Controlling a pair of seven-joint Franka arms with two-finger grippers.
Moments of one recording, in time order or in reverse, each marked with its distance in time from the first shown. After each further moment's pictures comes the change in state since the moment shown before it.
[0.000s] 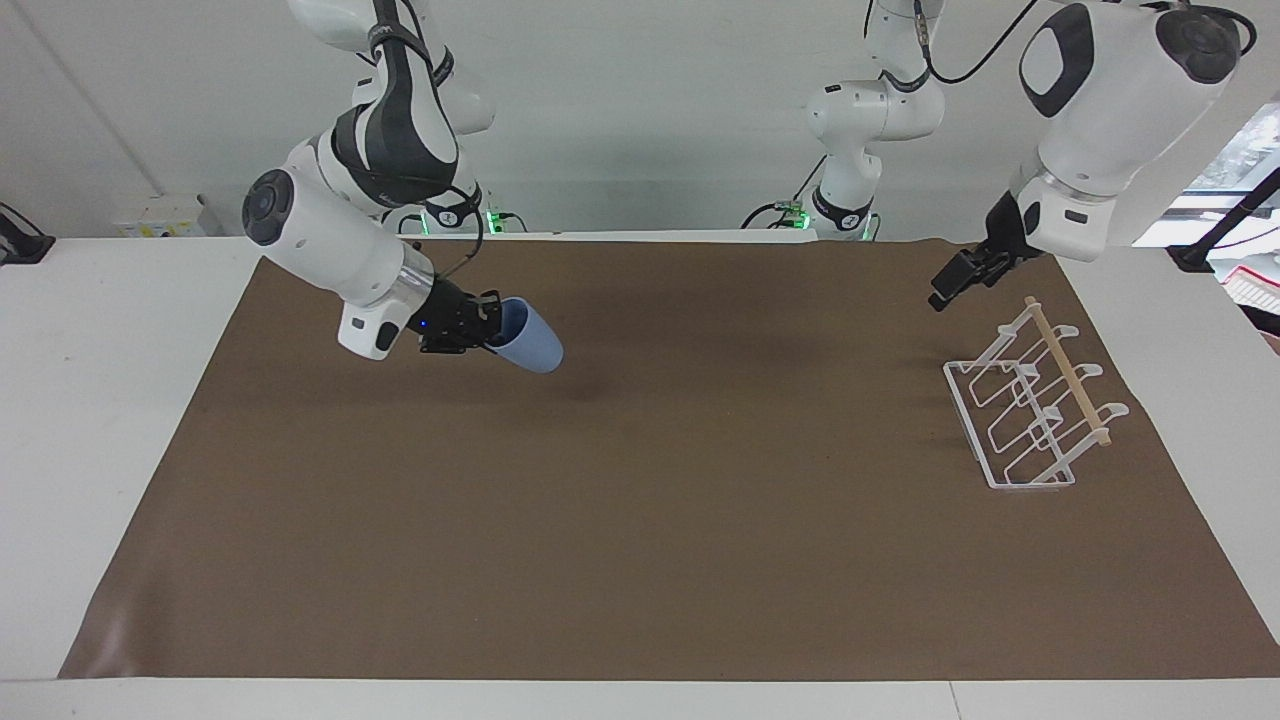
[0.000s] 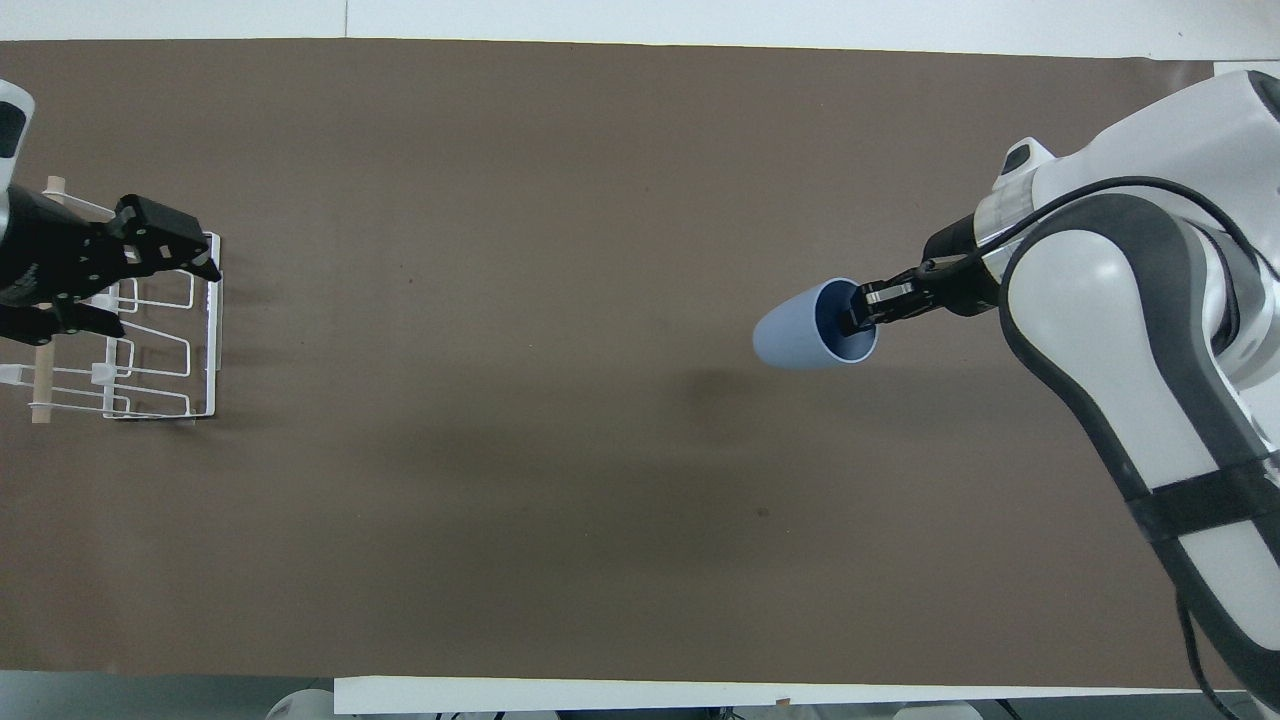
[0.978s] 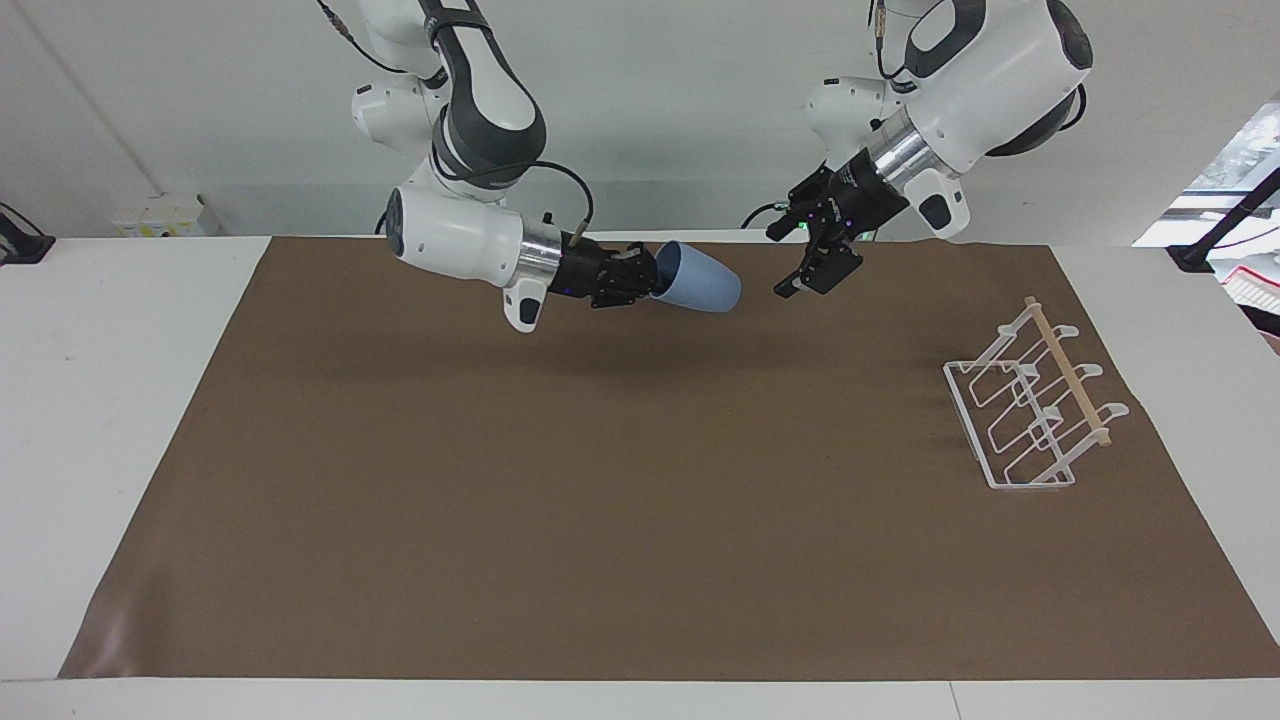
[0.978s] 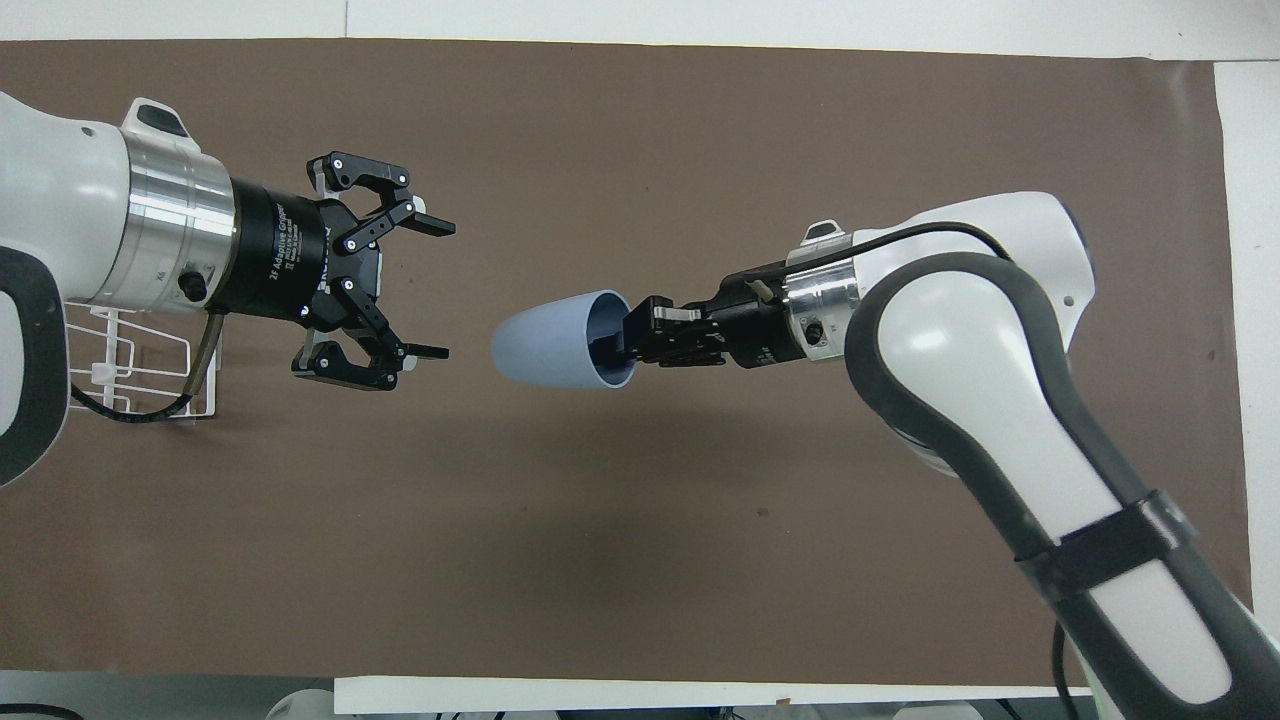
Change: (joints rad) left arm -0.189 -0.004 -0.004 -0.007 -0.473 0.154 -1.037; right arm 0.280 -0.026 0.001 -0.112 0.663 0.290 0.097
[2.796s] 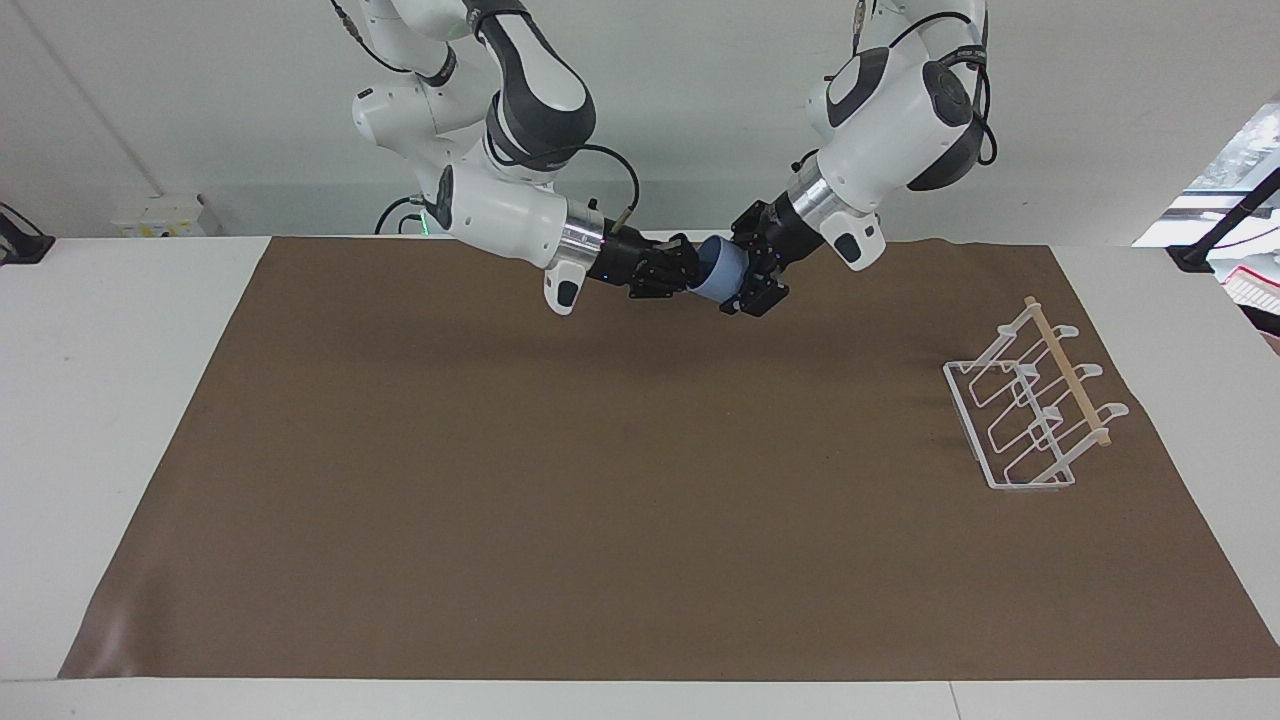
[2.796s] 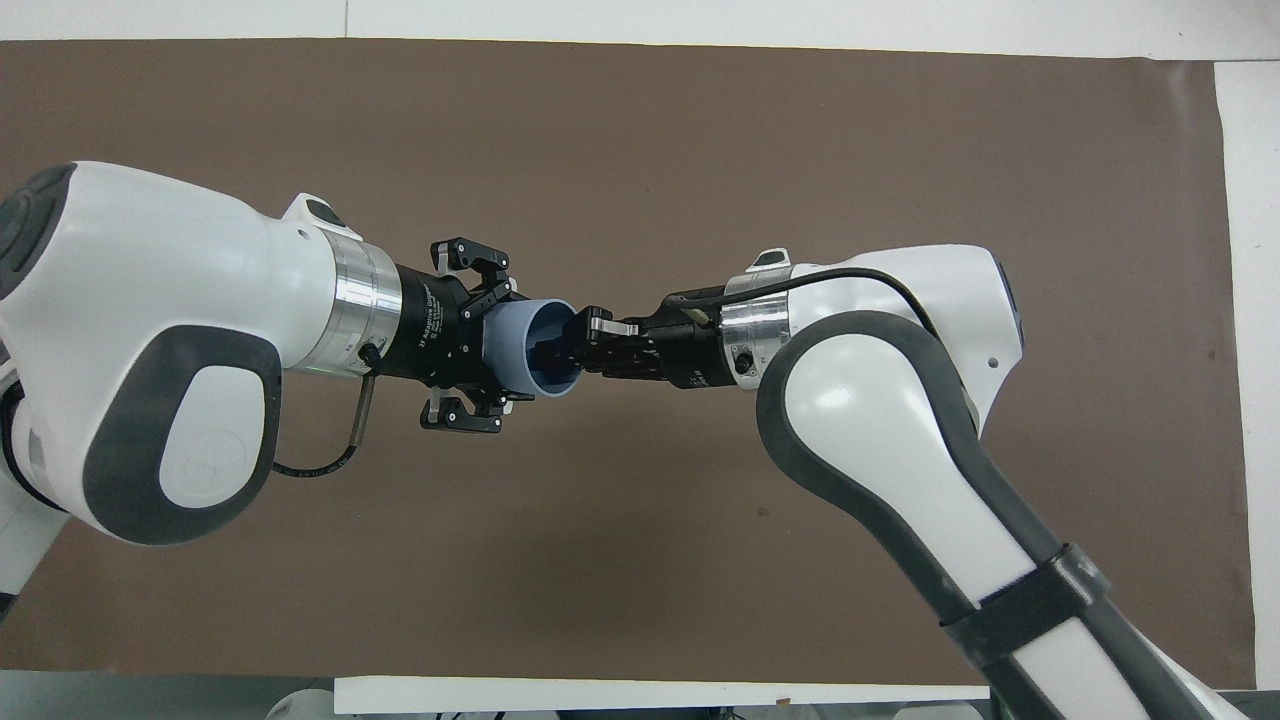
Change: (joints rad) left arm -0.123 -0.002 -0.011 -0.176 0.074 0.172 -0.002; right arm 0.082 -0.010 -0.013 -0.015 0.028 0.112 0.031
